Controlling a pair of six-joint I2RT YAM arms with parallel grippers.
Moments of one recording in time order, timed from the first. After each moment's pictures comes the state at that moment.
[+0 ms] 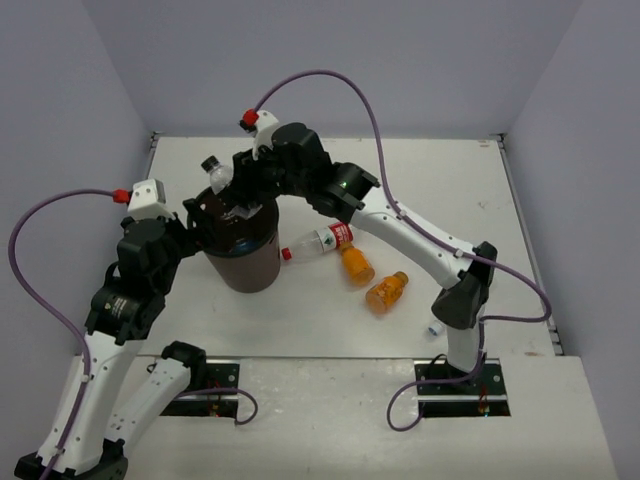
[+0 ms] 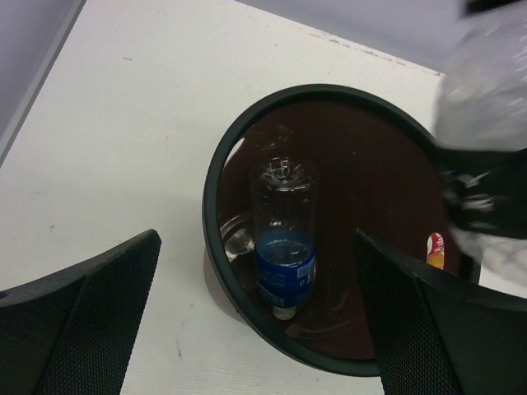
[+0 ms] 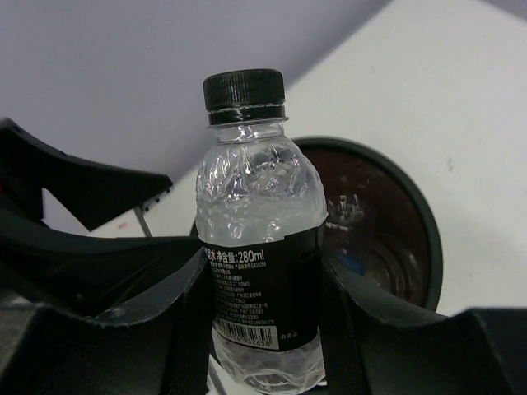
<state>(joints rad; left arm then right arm) -0.30 0.66 0.98 -0.67 -0.34 -0.41 0.95 1.91 2.10 -0.51 -0.13 0.34</state>
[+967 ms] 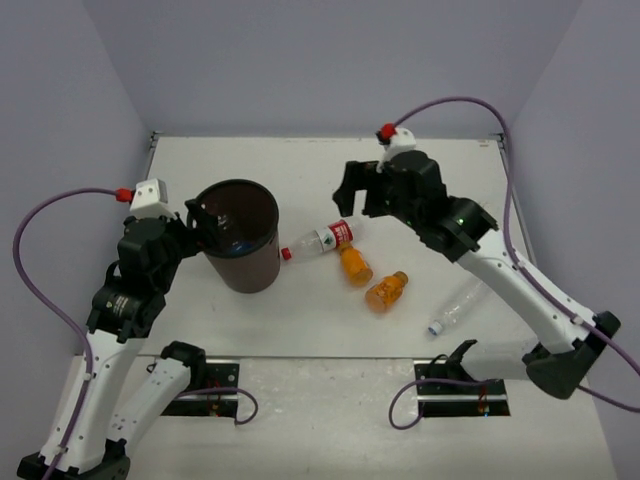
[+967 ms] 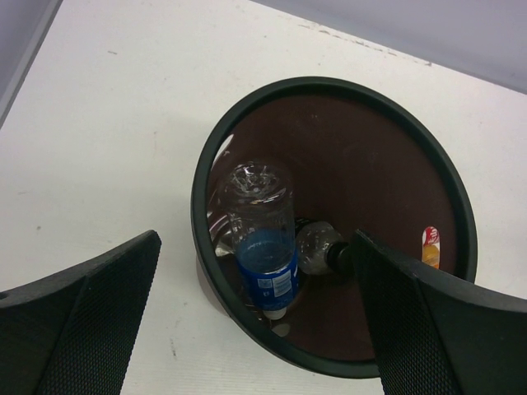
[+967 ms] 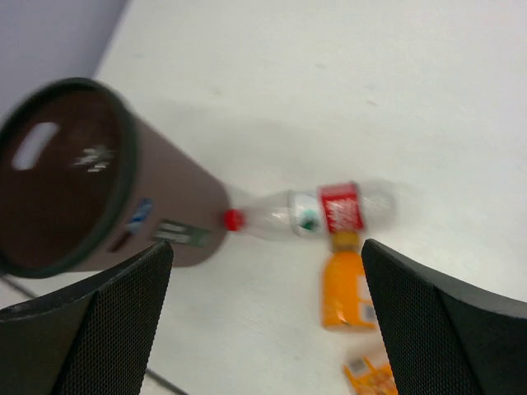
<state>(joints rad) -0.28 0.67 0.97 -0.66 -0.29 -0.41 0.76 1.32 1.49 -0.60 0.18 0.44</state>
